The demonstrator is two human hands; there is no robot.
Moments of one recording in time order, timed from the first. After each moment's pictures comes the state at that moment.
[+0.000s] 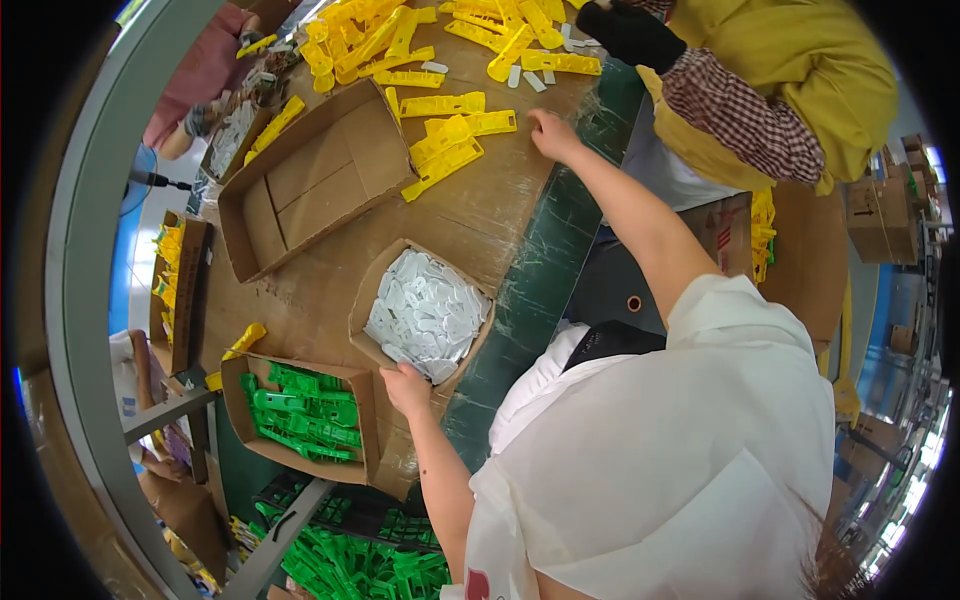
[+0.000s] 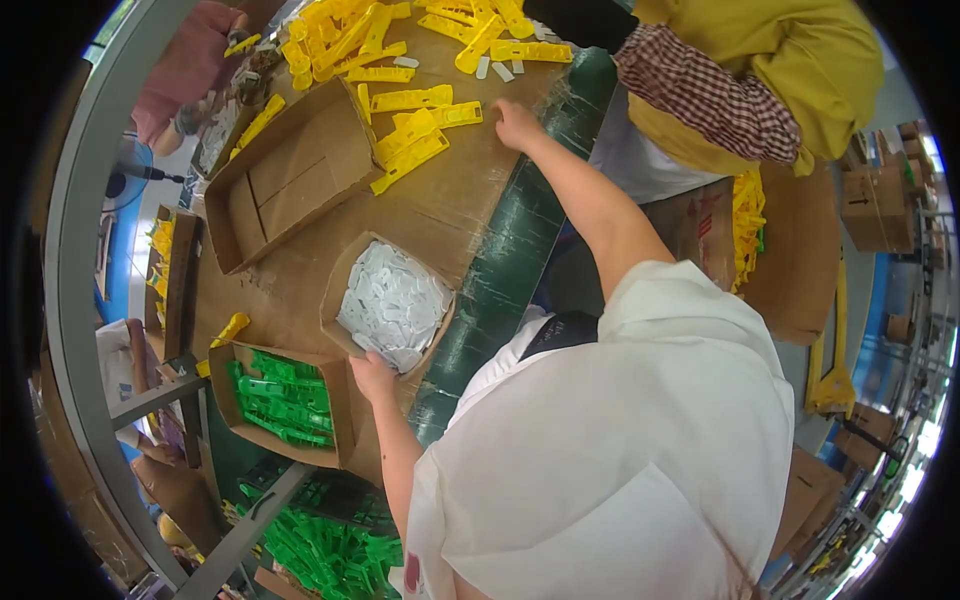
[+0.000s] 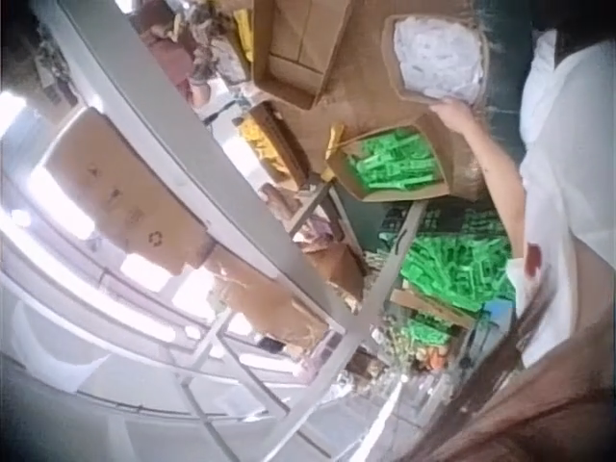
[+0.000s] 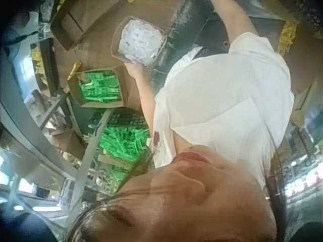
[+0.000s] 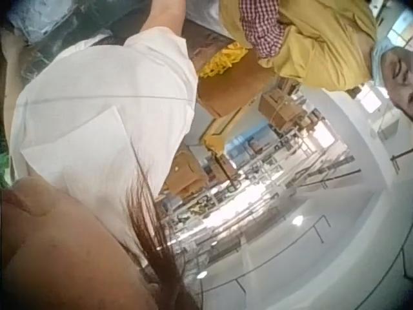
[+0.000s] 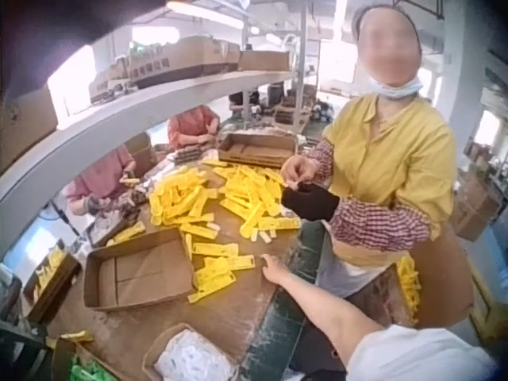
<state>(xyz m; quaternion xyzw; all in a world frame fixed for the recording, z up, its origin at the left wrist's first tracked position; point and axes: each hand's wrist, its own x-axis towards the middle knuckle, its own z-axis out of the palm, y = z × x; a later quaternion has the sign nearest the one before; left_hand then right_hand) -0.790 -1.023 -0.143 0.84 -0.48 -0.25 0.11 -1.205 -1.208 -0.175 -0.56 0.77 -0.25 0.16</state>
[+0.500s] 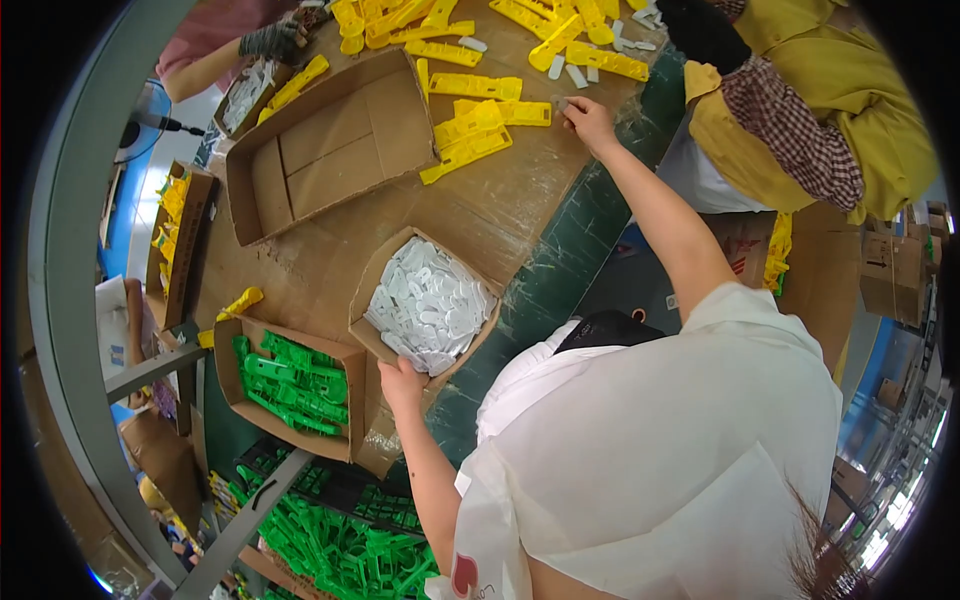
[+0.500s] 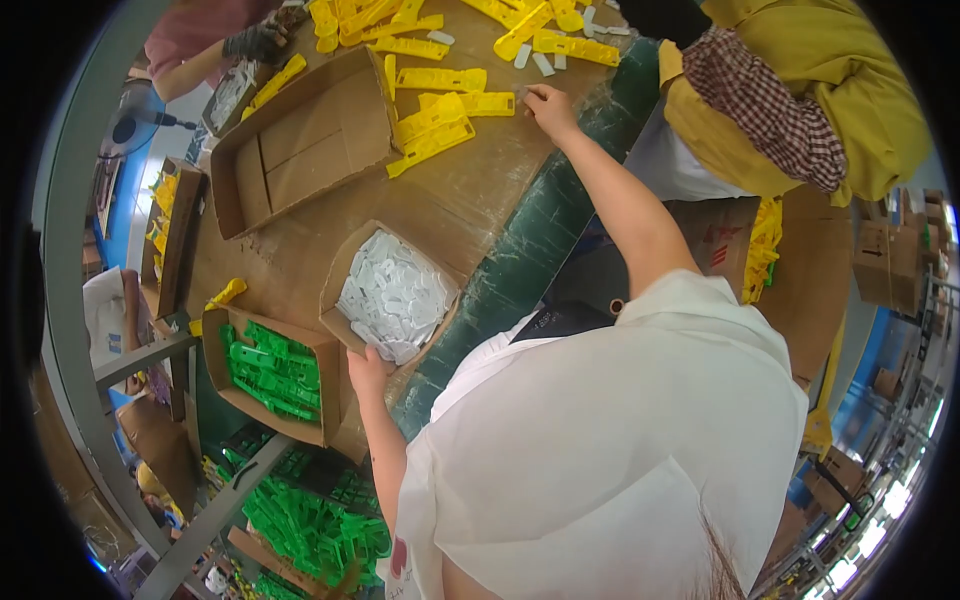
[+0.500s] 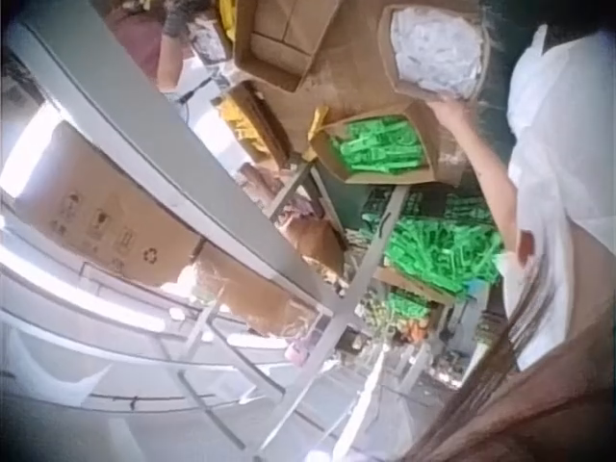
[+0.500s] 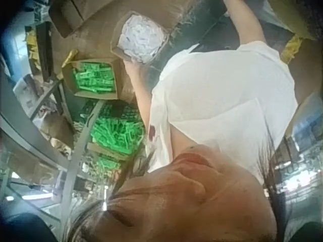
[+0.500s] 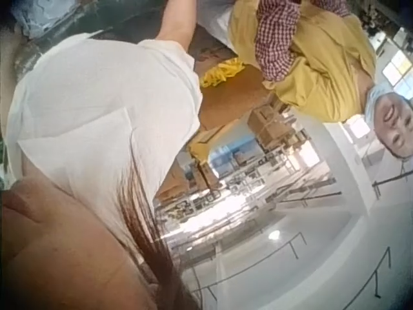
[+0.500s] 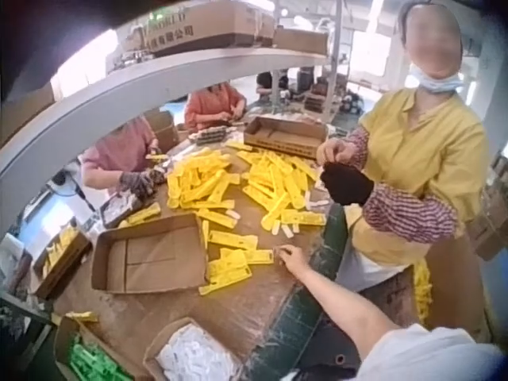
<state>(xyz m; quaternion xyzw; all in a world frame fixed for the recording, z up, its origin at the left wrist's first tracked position) -0.781 -1.004 -0.133 0.80 -0.47 -0.33 0.18 -1.210 -1.222 -0.171 -0.40 0.73 -0.44 0.35</state>
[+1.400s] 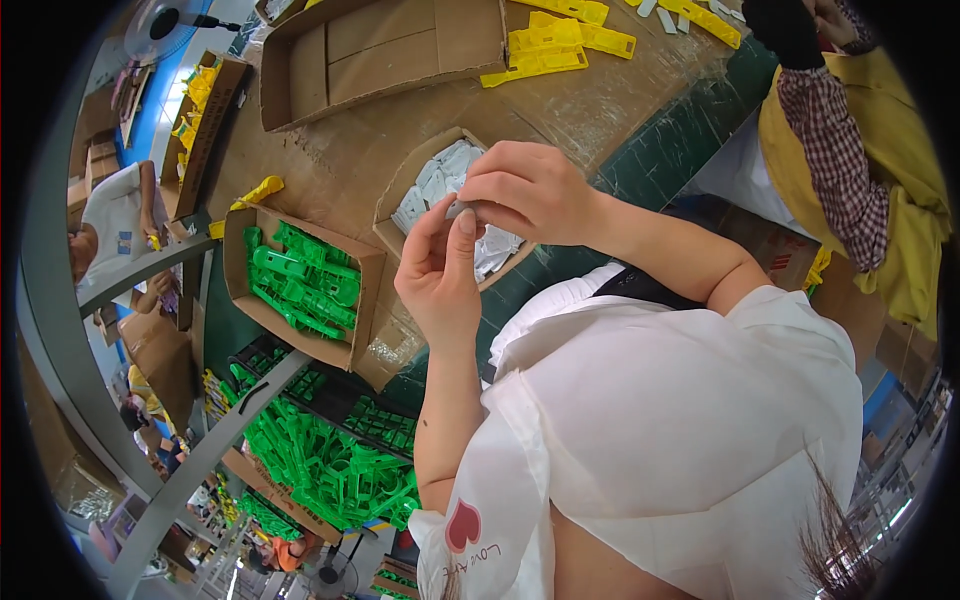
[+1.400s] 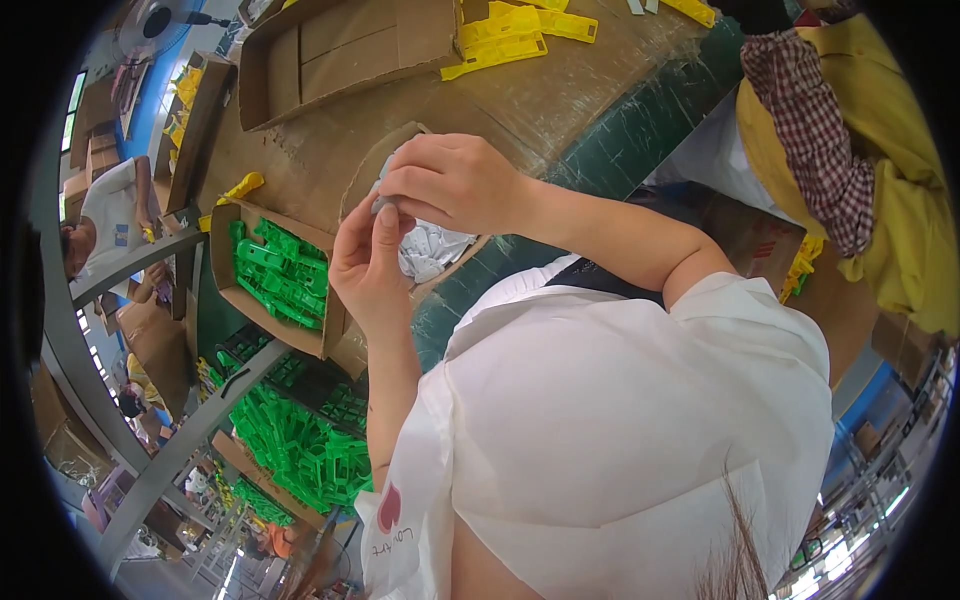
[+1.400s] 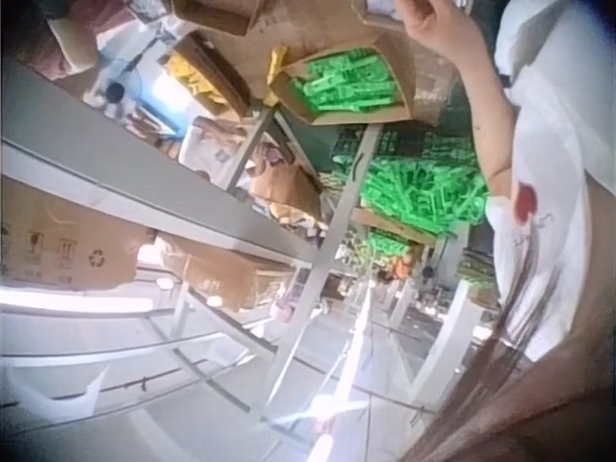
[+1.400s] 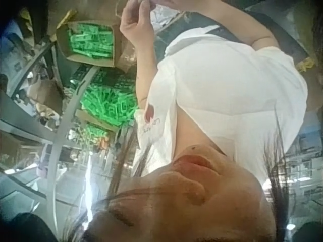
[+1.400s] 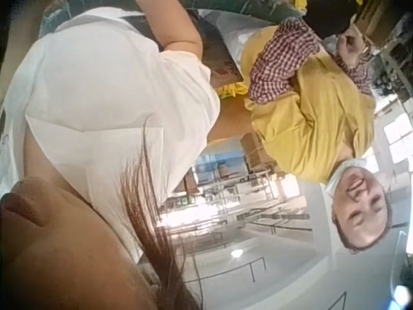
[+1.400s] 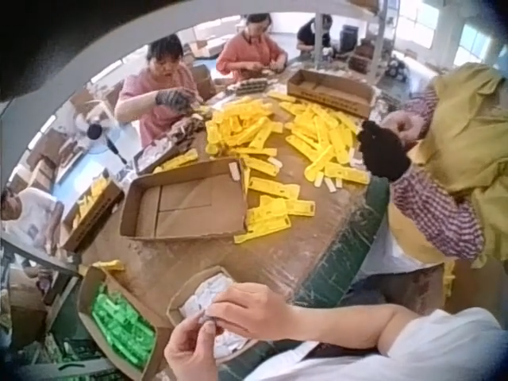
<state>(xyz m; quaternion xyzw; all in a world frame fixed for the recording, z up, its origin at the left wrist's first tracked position) -0.886 -1.045 0.009 0.56 -0.37 -0.48 0.56 -1.012 -1.114 -0.026 -0.80 0.23 -0.53 0.16</state>
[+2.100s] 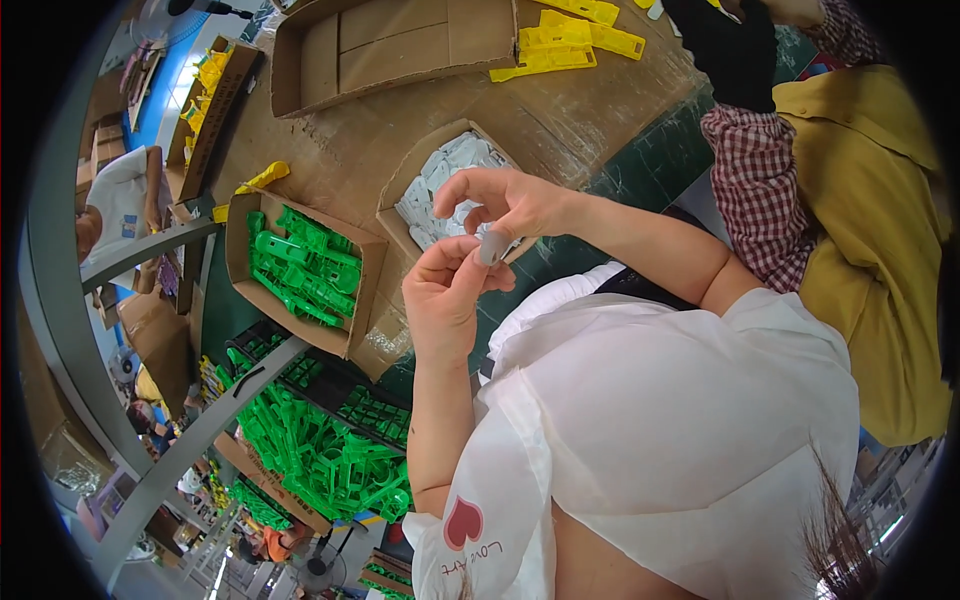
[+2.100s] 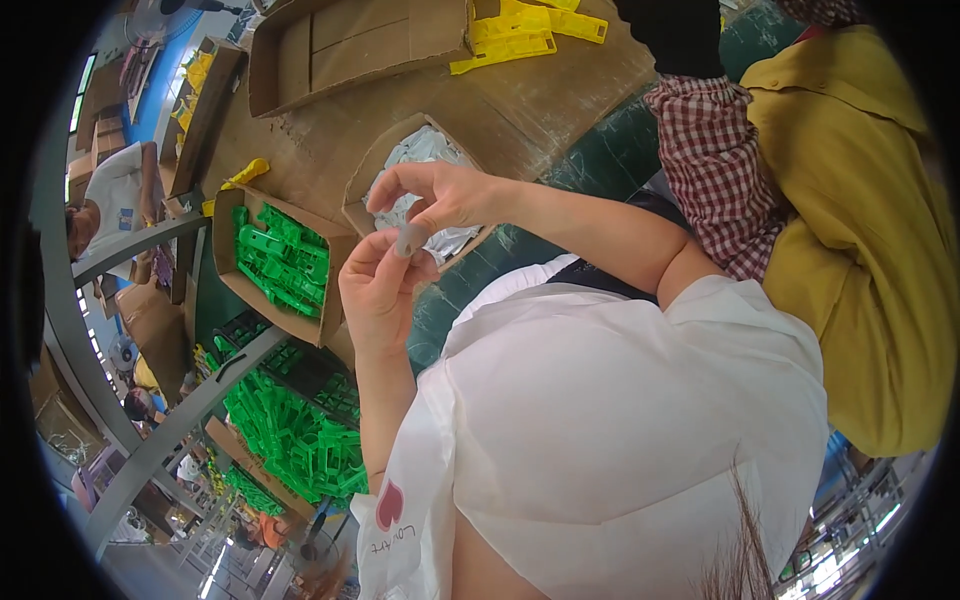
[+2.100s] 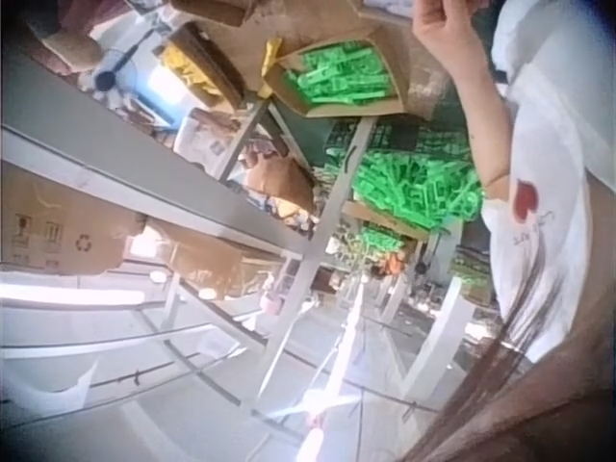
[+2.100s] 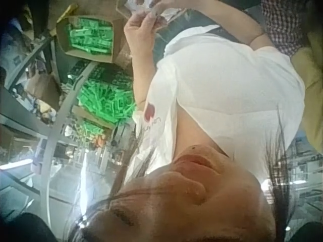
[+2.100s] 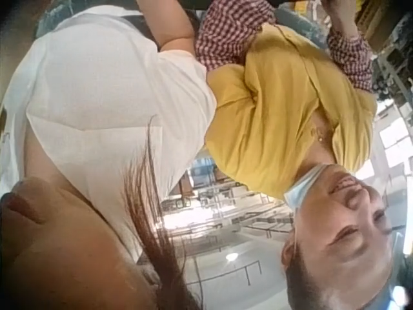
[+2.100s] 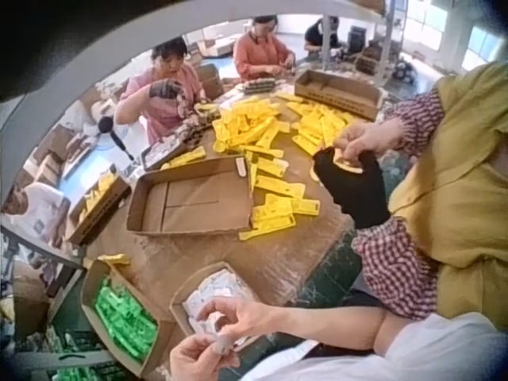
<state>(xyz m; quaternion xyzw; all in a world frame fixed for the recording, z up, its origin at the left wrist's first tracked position) -0.869 -1.021 0.021 0.49 -0.25 -0.67 0.49 -0.996 -1.105 -0.055 -0.47 0.12 -0.29 0.83</state>
